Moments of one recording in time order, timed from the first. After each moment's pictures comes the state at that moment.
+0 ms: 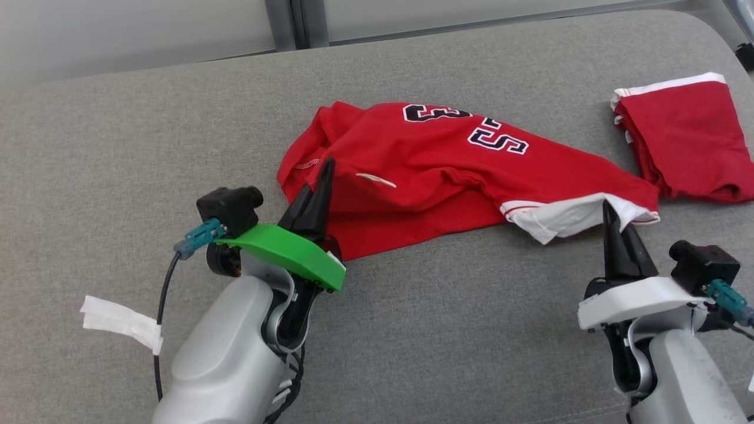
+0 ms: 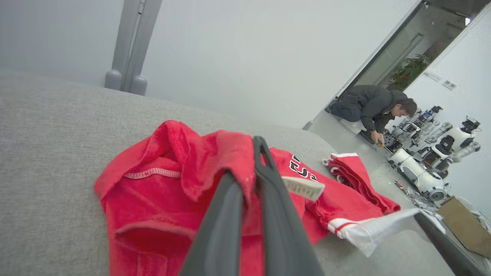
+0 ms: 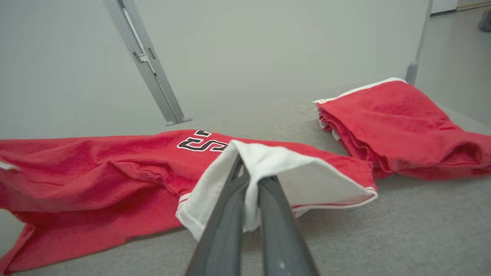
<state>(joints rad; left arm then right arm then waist) -0.57 0.06 -0.54 0.56 -0.83 -0.12 -0.25 -0.21 -0.07 -0.02 0.29 0.30 0.13 -0.25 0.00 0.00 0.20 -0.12</state>
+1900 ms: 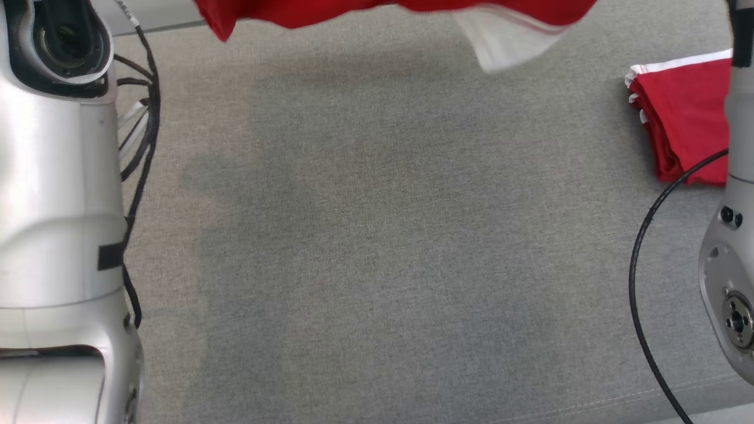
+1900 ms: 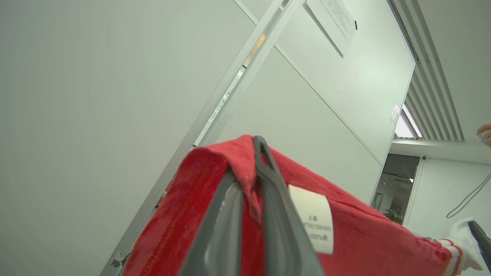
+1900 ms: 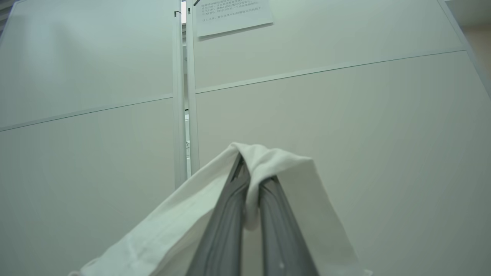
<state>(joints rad) -1.13 0.12 -0.11 0.38 -0.84 -0.13 -0.26 -1.34 -0.11 -0.03 0.44 0.33 0.13 -0.26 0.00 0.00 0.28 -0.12</state>
